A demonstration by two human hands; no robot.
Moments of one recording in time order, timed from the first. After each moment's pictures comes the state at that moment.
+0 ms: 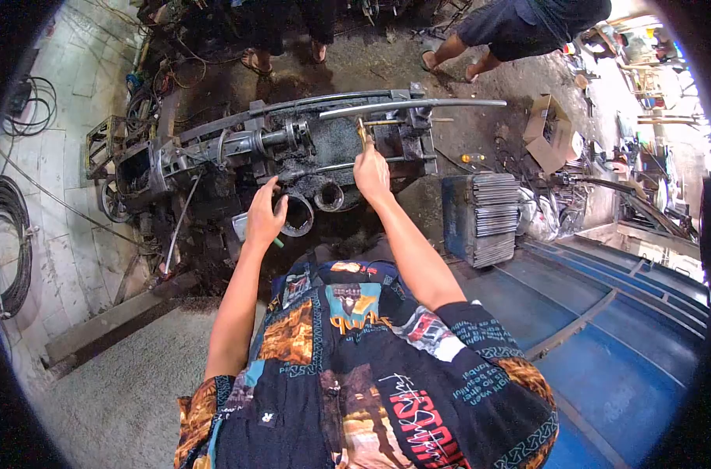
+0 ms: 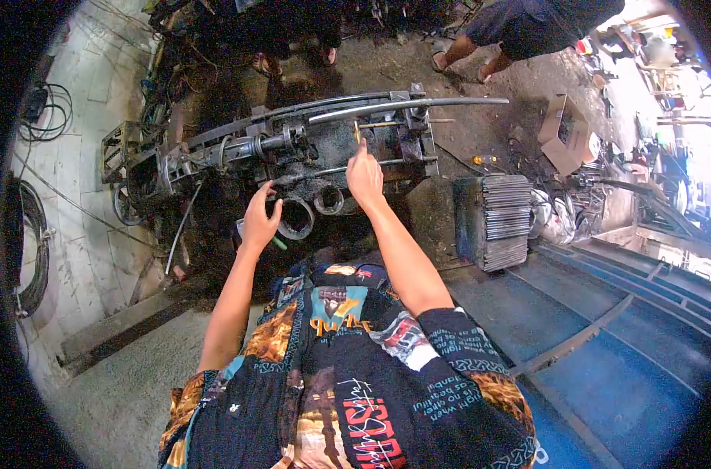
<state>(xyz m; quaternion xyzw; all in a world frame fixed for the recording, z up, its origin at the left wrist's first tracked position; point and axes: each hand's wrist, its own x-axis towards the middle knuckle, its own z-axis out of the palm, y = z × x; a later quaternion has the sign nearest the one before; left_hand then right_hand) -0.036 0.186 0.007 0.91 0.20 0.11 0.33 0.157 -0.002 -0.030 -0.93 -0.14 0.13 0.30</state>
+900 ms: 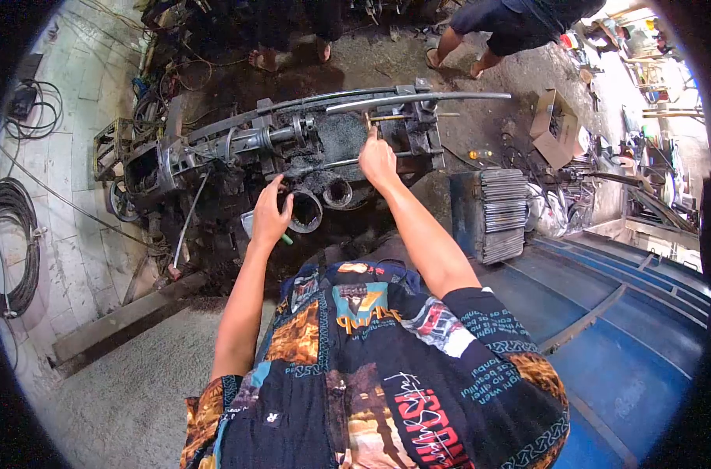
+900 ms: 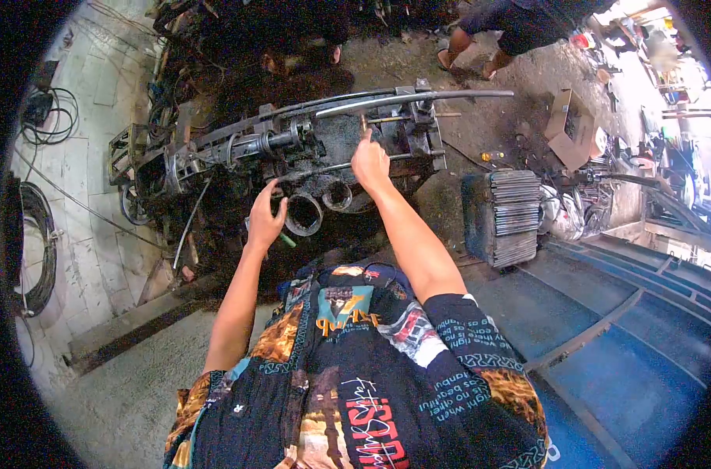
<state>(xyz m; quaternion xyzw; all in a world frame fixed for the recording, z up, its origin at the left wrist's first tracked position) -0.046 0.190 0.008 0.92 0.17 0.14 0.33 0.171 0.012 -0.015 -0.95 -0.17 0.15 0.21</state>
